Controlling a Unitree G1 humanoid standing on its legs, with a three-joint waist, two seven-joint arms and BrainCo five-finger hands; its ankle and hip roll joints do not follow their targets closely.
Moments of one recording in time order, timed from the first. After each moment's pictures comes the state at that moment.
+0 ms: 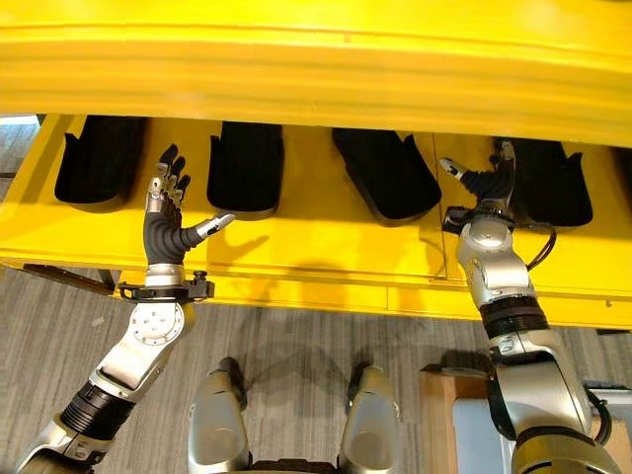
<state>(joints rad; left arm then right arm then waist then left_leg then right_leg) -0.26 0.48 -0.36 -0.14 -0.18 -0.25 0.59 -0.76 -0.69 0.18 0.56 0.49 0.04 -0.47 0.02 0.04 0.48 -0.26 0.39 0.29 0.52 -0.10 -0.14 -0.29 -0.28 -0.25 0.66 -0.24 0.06</state>
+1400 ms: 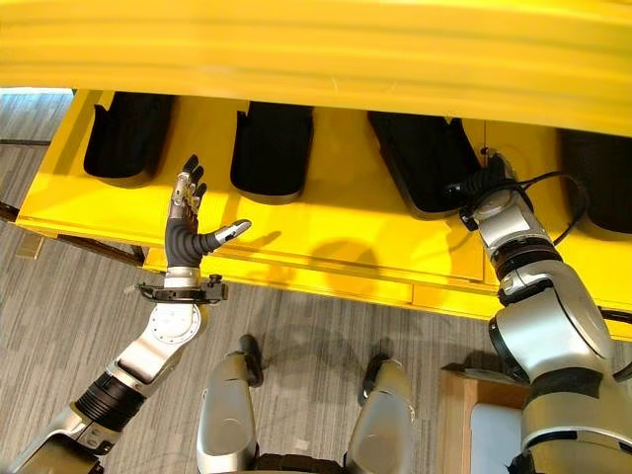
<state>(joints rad) -0.32 0.48 -0.45 -0.02 -0.17 -0.32 0.64 -1.15 -0.74 0.60 1.12 0.18 0.28 -0.14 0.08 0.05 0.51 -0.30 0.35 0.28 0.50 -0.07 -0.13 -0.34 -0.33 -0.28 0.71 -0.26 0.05</state>
